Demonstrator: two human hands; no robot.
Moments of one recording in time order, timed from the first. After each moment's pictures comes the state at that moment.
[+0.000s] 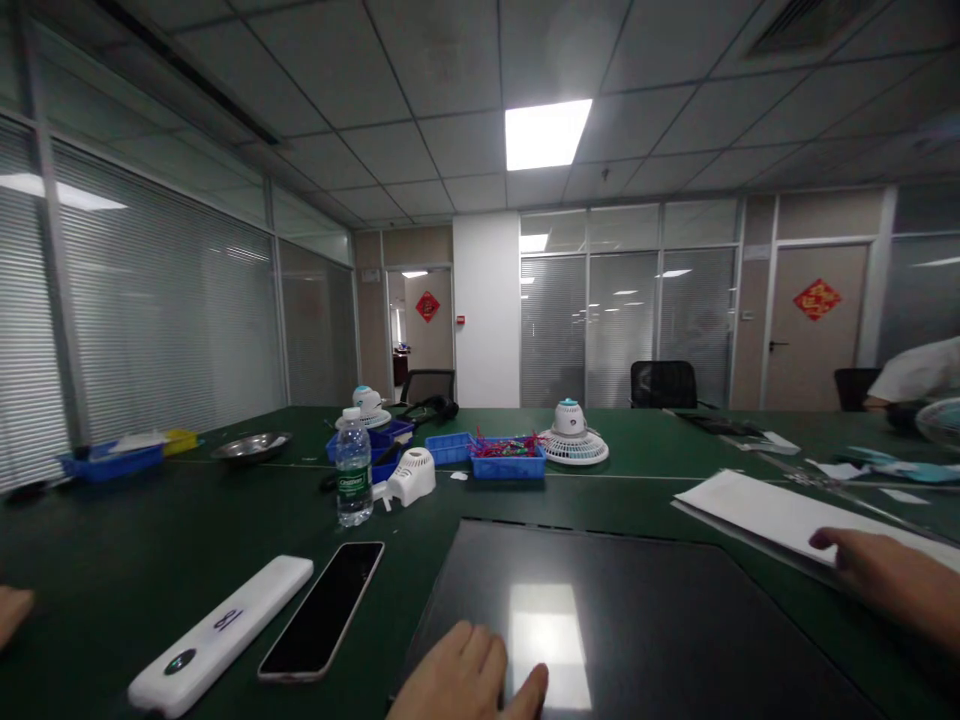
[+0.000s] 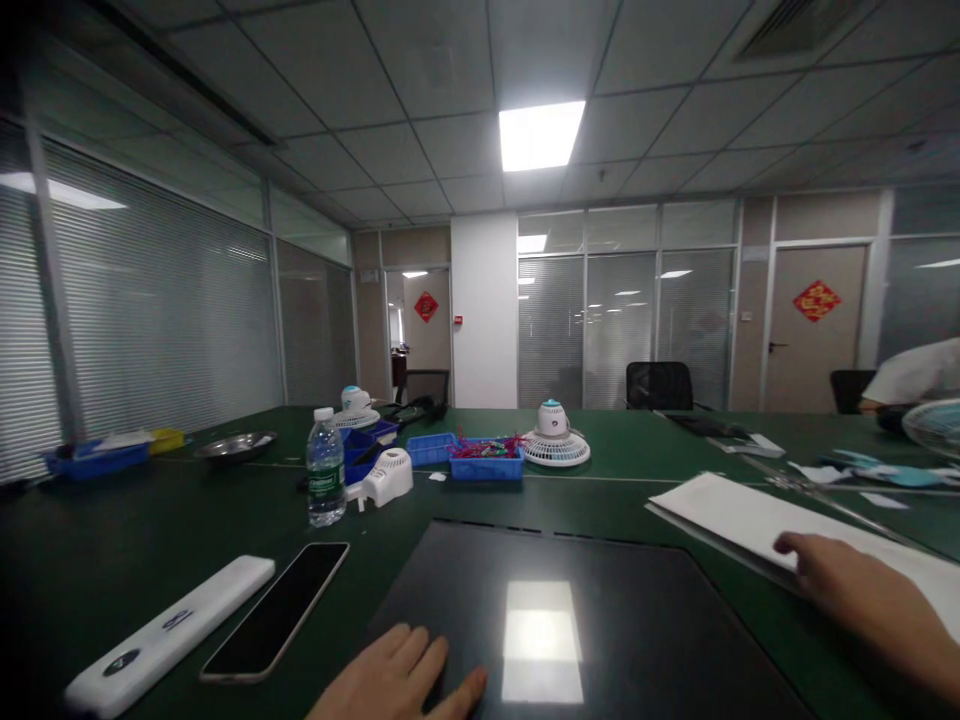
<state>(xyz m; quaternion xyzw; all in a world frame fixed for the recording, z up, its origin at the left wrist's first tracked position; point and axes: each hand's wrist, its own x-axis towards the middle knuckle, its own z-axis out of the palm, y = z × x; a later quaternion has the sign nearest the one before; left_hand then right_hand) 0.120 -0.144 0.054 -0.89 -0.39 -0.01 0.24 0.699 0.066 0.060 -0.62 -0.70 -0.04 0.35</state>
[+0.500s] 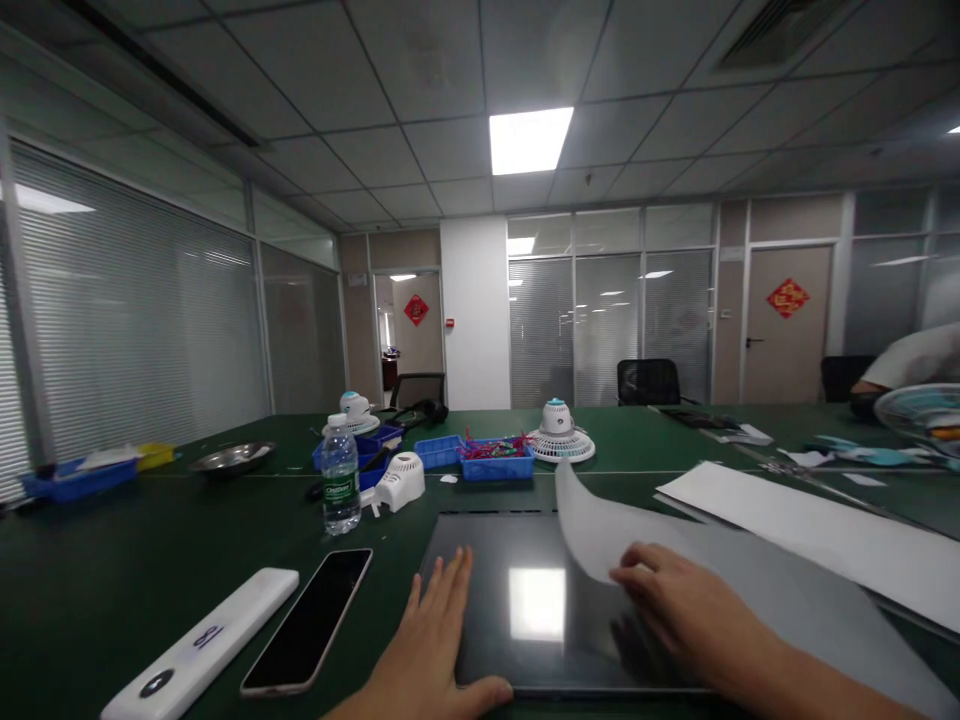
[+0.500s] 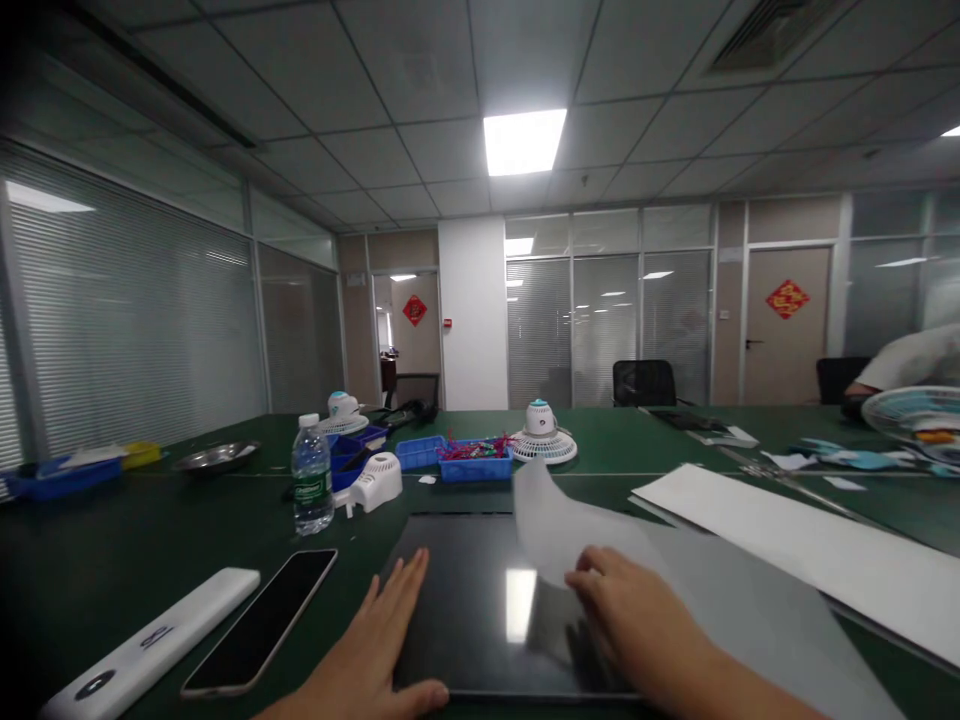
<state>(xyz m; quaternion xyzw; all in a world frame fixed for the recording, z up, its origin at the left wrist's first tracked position) 0.113 -0.136 0.077 -0.79 -0.61 -0.08 -0.04 0.455 -0.059 0.104 -0.42 -0.89 -0.03 0.17</state>
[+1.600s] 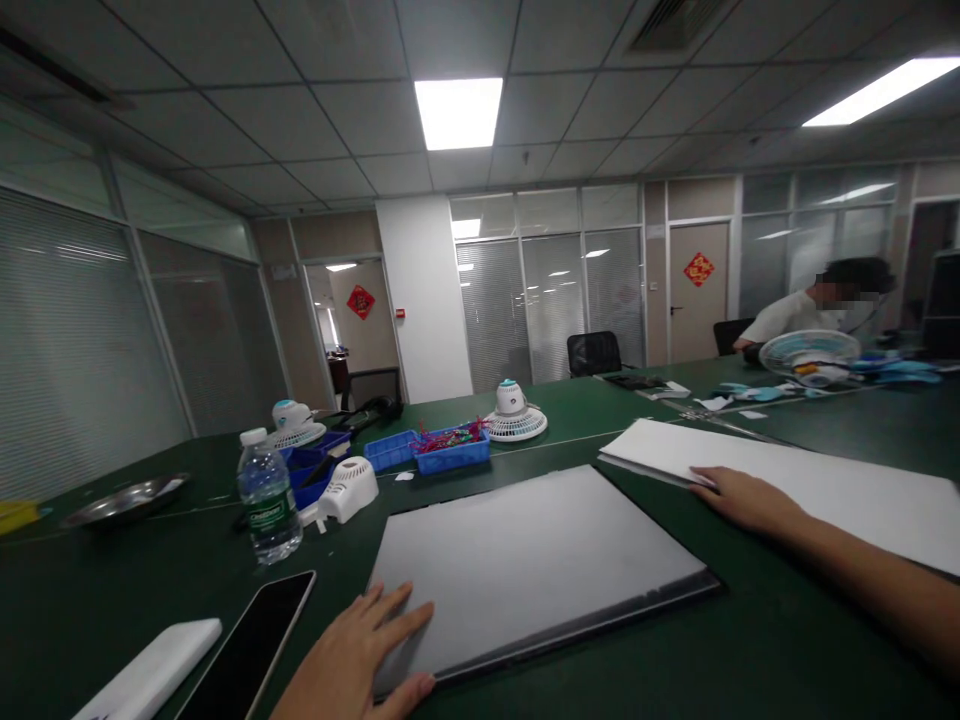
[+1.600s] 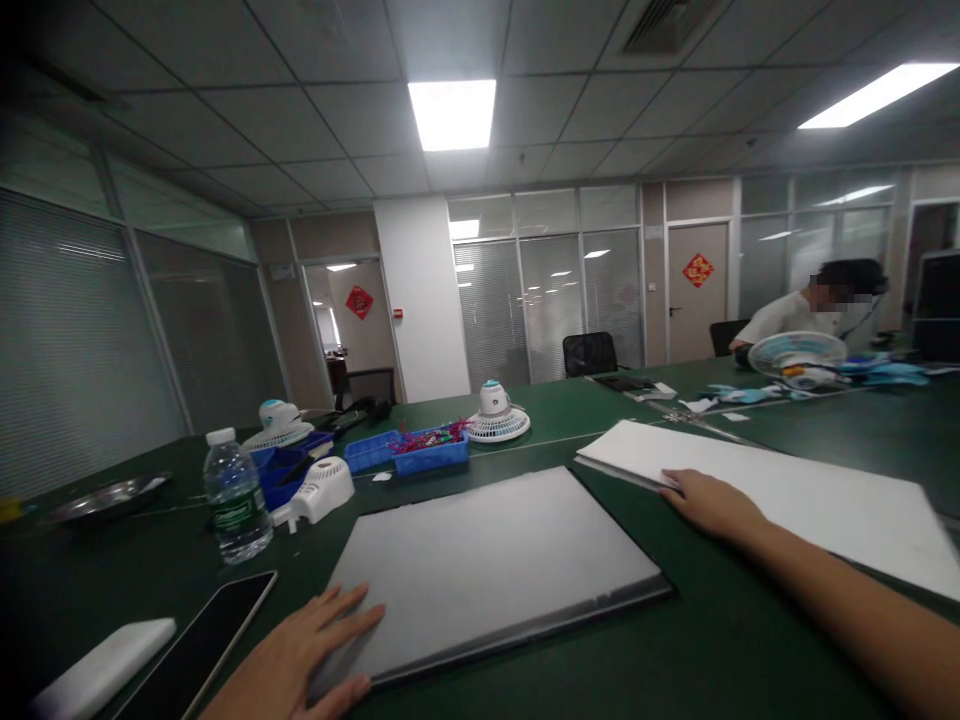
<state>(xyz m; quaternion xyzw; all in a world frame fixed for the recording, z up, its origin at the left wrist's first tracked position) 0.117 -0.135 0.106 -0.78 -0.62 -0.04 -0.03 0.703 0.074 0.041 -0.69 -0.70 -0.10 0.13</state>
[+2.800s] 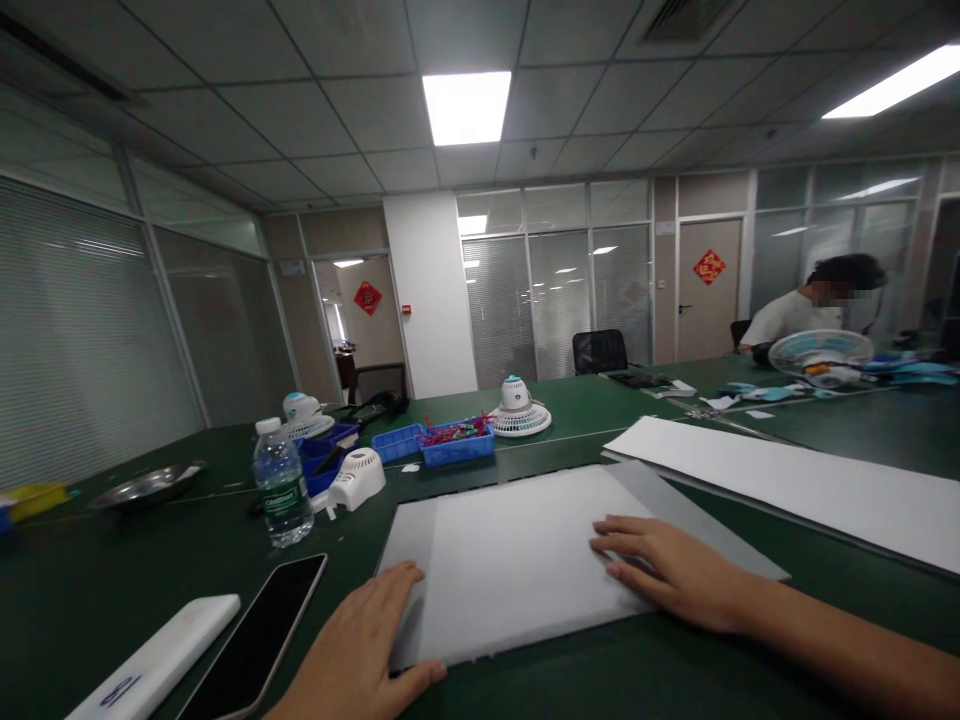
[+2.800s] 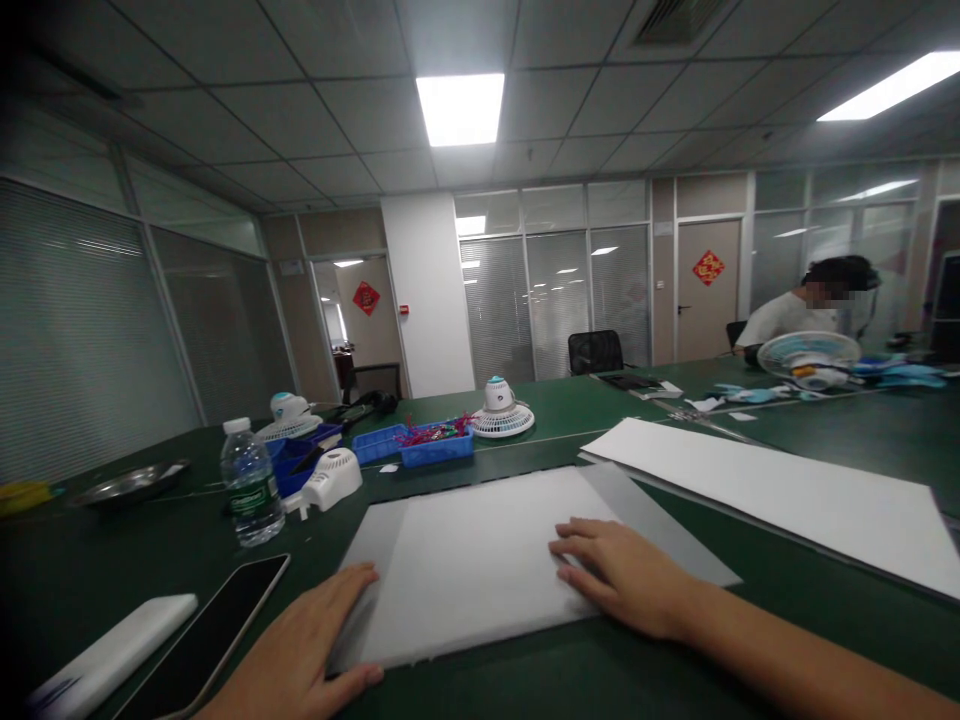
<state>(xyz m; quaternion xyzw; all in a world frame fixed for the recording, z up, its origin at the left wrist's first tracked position) 0.121 -0.145 0.102 -0.76 -0.65 -0.04 -0.03 0.530 -0.058 0.093 -0.41 -0.90 0.10 0.15</state>
